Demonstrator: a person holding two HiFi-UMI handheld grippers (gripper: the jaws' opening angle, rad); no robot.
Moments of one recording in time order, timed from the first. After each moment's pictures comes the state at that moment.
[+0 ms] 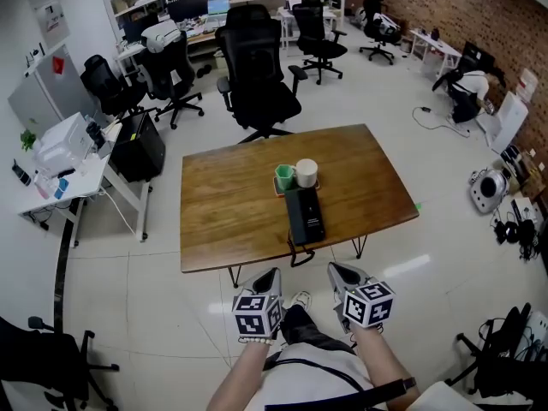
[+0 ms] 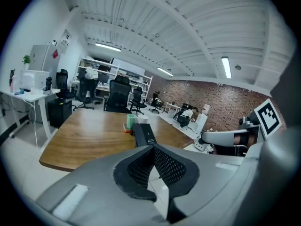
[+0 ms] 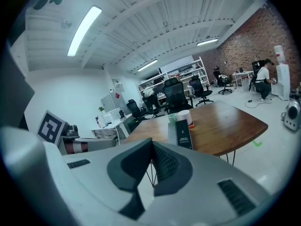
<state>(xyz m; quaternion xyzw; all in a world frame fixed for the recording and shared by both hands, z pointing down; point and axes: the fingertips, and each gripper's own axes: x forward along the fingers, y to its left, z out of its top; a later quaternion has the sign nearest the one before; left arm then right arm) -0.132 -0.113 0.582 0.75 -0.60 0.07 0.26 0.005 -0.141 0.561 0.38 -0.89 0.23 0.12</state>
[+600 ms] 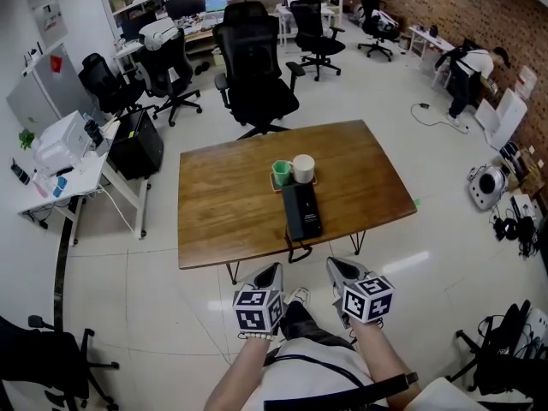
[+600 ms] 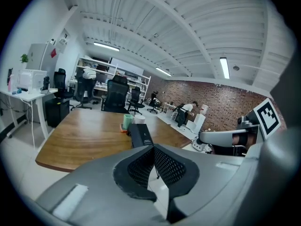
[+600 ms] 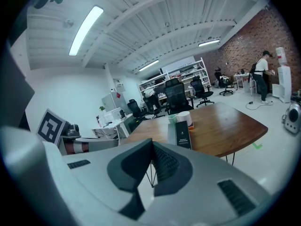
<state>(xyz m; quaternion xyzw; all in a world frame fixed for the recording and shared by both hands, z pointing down) -0.120 -0.116 0.578 0.76 -0.59 0.07 0.26 0.008 -0.142 0.555 0.37 -0.89 0.22 0.13</state>
